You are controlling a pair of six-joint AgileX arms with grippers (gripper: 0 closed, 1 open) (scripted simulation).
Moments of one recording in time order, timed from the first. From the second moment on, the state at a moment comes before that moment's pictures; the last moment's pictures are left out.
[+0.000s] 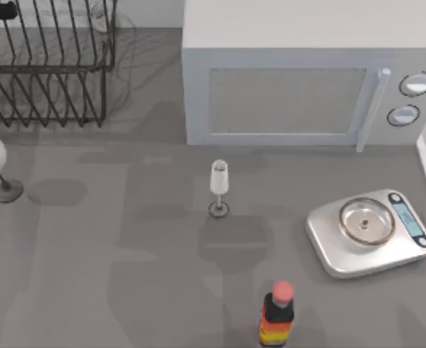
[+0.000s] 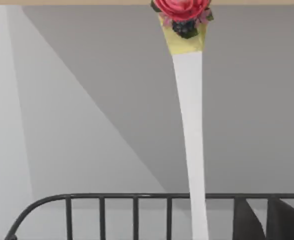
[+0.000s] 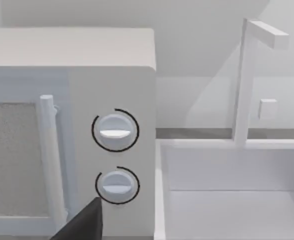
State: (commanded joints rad) left arm 0.07 1.76 0.92 0.83 0.11 0.02; right arm 0.00 0.00 0.00 0.00 0.00 0.00
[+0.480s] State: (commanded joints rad) left arm 0.07 1.76 0.92 0.83 0.11 0.02; right arm 0.00 0.00 0.00 0.00 0.00 0.00
